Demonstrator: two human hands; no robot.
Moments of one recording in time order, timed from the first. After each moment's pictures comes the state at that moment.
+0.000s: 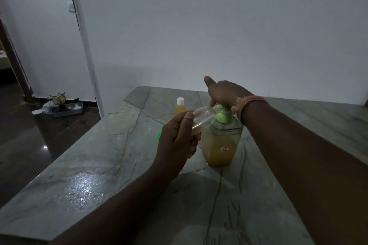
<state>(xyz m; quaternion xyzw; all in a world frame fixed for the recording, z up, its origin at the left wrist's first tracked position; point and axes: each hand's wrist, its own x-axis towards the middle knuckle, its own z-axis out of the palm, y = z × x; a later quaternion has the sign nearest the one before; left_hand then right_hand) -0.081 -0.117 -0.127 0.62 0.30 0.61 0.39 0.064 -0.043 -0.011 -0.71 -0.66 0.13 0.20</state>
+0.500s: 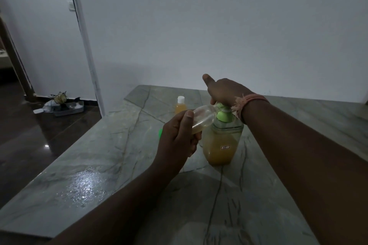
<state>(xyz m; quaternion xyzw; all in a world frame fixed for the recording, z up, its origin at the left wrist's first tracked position) -0.081 -0.117 -0.128 0.63 0.30 0.60 0.39 0.066 -0.046 -0.011 -0.71 -0.66 0.14 0.20</state>
